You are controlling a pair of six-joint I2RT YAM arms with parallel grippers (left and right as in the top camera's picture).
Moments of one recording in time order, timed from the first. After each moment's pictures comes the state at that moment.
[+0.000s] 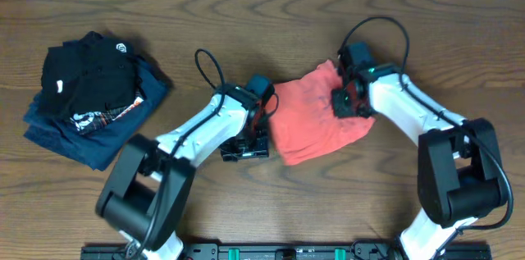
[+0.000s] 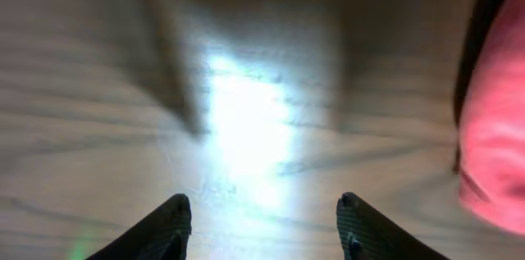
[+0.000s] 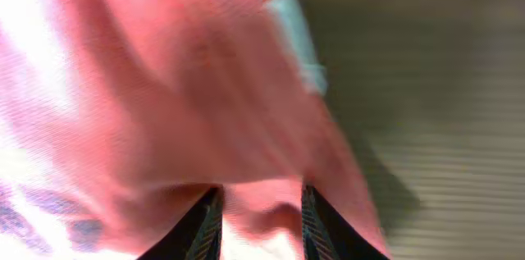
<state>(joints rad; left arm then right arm) -0.55 1.77 1.12 -0.97 0.14 -0.62 0.27 1.87 1.20 -0.71 0.07 0.23</state>
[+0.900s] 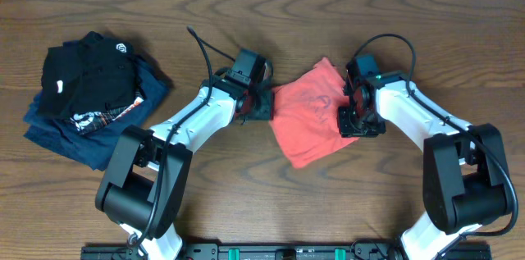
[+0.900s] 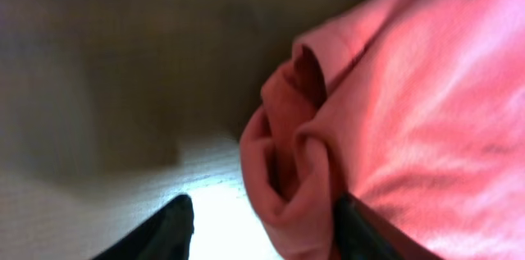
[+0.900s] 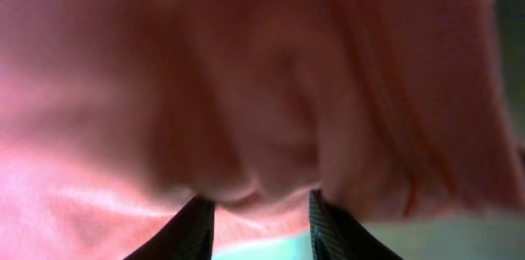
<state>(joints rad) -0.46 1.84 1.12 -0.50 0.20 -0.39 0.25 1.82 1.07 -0.81 -0.07 0.25</state>
